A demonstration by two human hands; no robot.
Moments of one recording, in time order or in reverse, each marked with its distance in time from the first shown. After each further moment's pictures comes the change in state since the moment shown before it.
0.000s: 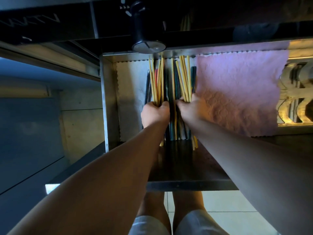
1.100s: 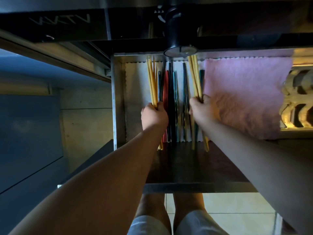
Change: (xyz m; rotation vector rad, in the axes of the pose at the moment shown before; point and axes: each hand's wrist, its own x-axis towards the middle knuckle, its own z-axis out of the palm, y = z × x) left_hand 0.026 -0.024 -0.015 0.063 -0.008 0.074; right_hand -0.004 -0.004 -0.012 0.073 0.009 -0.017
